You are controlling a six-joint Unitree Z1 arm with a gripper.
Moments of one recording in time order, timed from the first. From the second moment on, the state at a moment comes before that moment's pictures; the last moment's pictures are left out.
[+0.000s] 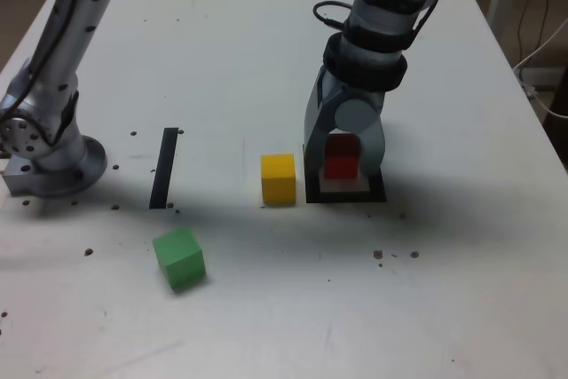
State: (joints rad) arm -0.01 2.18 -1.65 1.31 -0.05 0.04
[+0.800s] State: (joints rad) arm 0.00 2.19 -1.64 1.28 -0.05 0.04
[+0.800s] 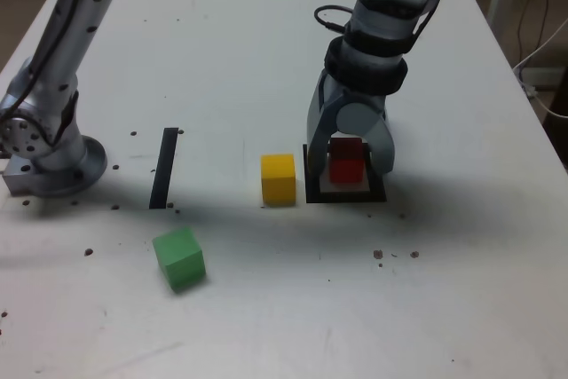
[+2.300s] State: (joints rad) arm -0.10 1.86 -1.27 1.27 -0.04 -0.06
